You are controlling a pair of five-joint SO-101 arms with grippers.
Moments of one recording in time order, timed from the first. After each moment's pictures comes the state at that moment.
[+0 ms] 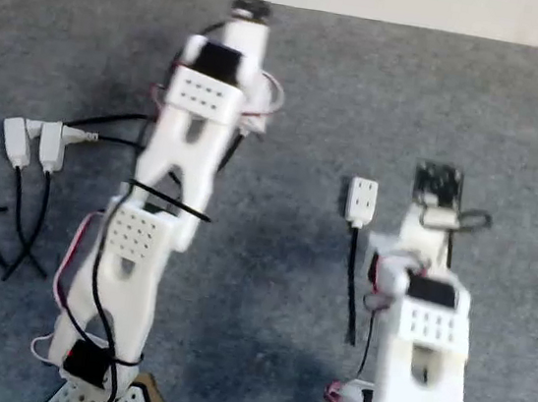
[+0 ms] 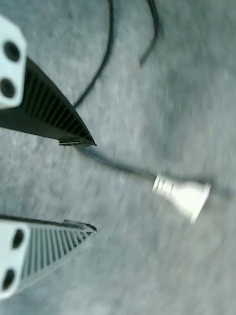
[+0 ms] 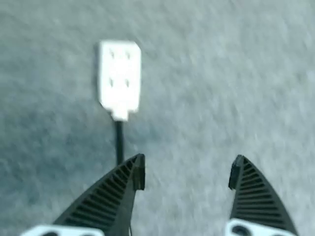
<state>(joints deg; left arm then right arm) 7.1 54.9 -77.1 100.9 -19.3 3.1 -37.7 58.1 42.3 7.3</state>
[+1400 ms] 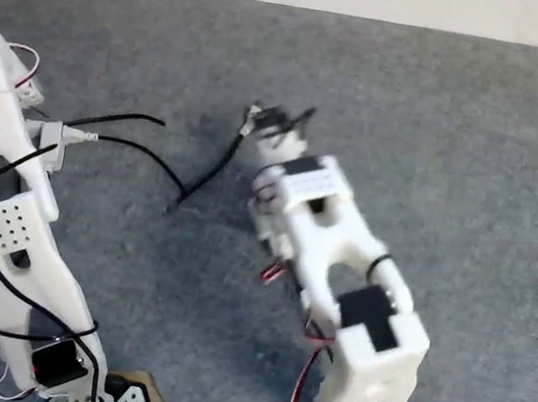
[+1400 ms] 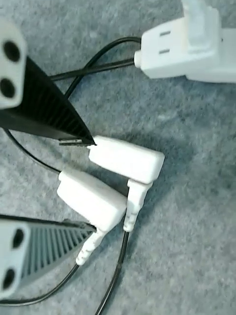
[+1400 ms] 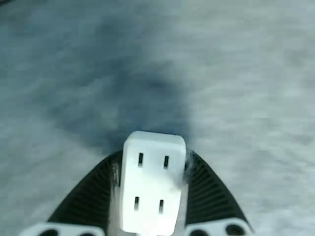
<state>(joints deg) -34.5 54.9 -75.6 100.9 -22.2 -31.6 12.8 17.7 56.8 7.3</state>
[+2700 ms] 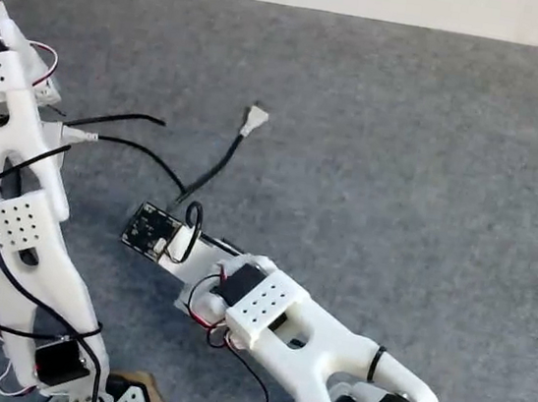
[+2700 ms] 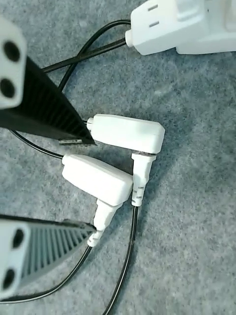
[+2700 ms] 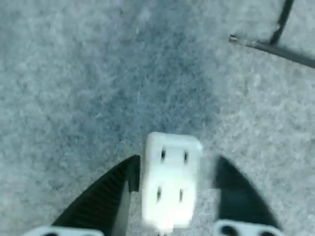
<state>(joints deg) -30.7 54.9 -75.6 100.9 -25.0 -54.4 -17.3 50.0 38.1 20.7</state>
